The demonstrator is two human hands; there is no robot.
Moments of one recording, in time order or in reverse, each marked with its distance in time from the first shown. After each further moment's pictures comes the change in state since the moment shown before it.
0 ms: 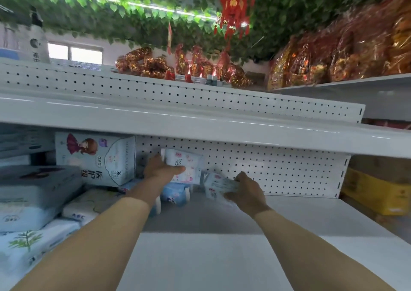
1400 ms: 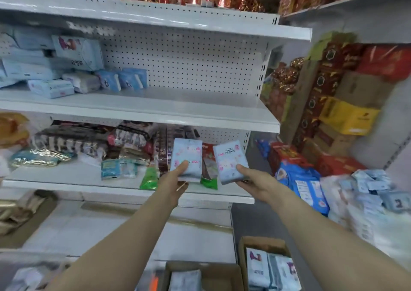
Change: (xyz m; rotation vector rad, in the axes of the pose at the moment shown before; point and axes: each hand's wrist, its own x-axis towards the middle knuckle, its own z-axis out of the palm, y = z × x) left_hand -0.561 -0.057 0.218 -0.783 -0.126 -0.570; right_hand -0.366 0.371 -0.141 1.330 -0.449 0.653
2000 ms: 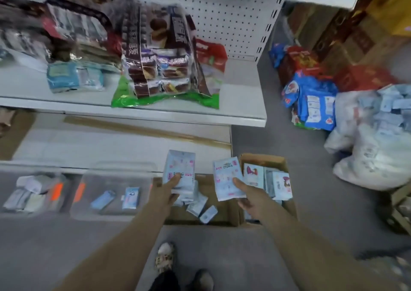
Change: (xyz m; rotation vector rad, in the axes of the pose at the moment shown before) left_hand 0.073 -0.258 -0.129 0.057 0.213 -0.385; right_hand 0.072 0.255 -0.121 -0.153 0.326 0.494
